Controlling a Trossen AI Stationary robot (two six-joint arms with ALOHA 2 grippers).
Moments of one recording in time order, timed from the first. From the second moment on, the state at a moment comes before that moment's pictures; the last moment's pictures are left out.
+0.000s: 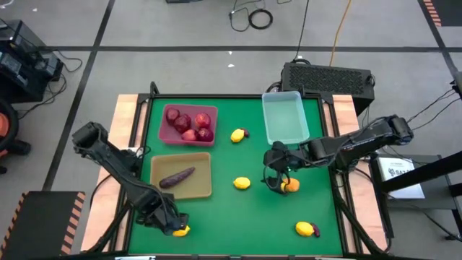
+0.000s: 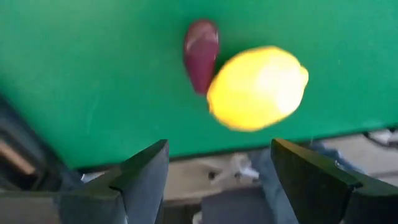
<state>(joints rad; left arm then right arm) -0.76 1.55 1.07 -0.77 0.25 -2.24 0.24 1.32 1.00 -0.57 0.10 0.43</state>
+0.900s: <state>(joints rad) -0.77 1.60 0.93 -0.71 0.11 -2.27 0.27 1.32 1.00 -0.39 0.10 0.64</state>
